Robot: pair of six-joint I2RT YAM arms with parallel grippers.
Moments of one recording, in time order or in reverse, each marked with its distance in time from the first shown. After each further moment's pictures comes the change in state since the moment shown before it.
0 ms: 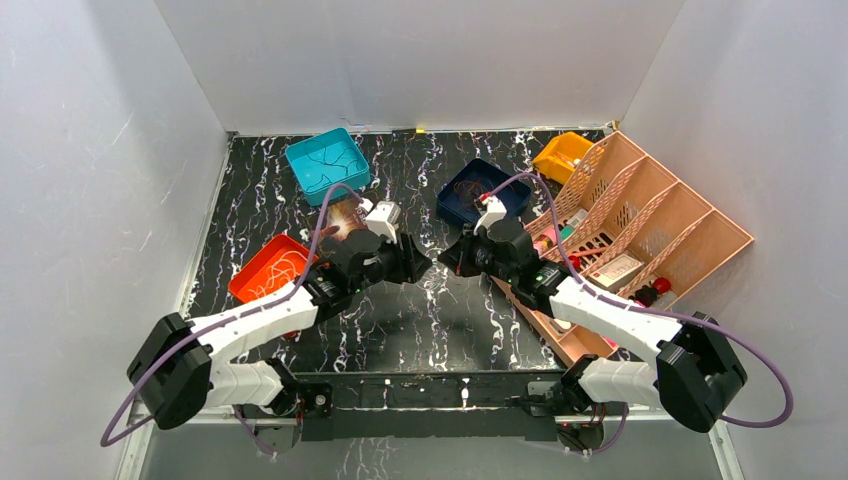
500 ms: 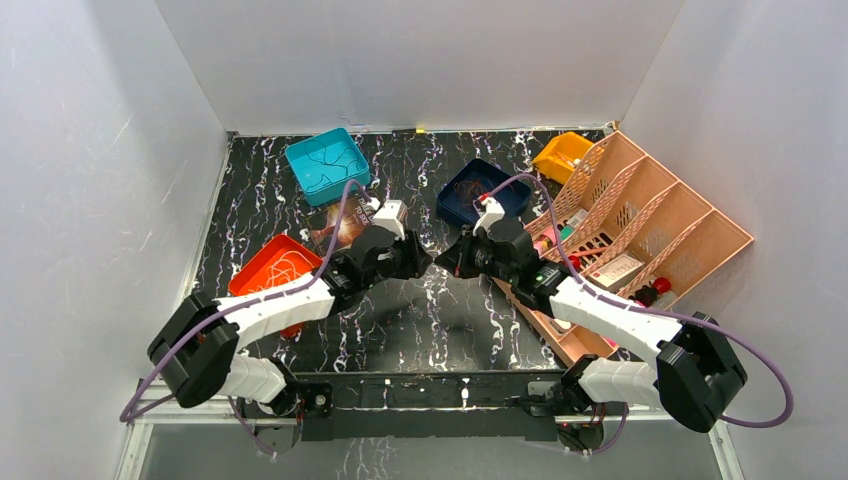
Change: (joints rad) left arm 0.000 0.138 0.026 0.037 -0.069 -0.013; right arm 0.000 0.000 0.000 0.000 -0.048 0.040
